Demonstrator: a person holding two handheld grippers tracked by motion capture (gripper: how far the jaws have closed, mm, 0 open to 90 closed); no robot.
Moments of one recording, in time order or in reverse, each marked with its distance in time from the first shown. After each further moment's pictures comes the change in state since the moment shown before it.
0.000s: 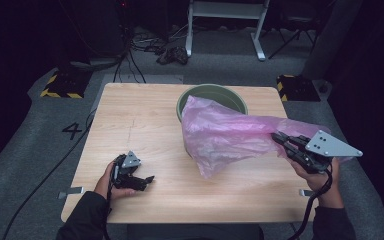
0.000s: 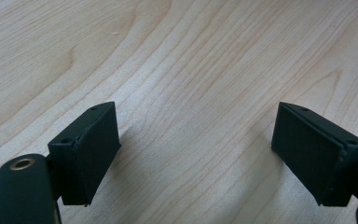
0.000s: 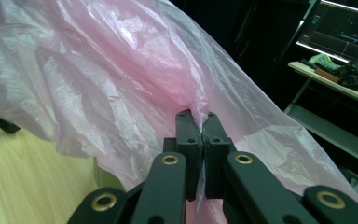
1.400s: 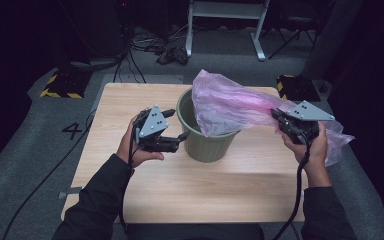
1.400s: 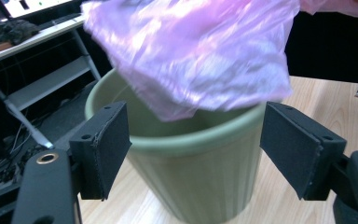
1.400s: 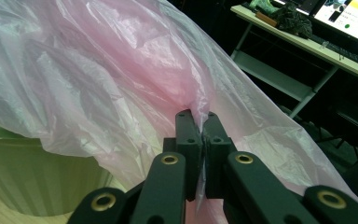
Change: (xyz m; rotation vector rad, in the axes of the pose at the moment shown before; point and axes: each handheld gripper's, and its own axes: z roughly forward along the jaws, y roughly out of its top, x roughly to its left) left arm -0.055 0.184 -0.072 -0.444 0.015 0.260; right arm -0.035 0.015 0.057 0.229 -0.249 0.043
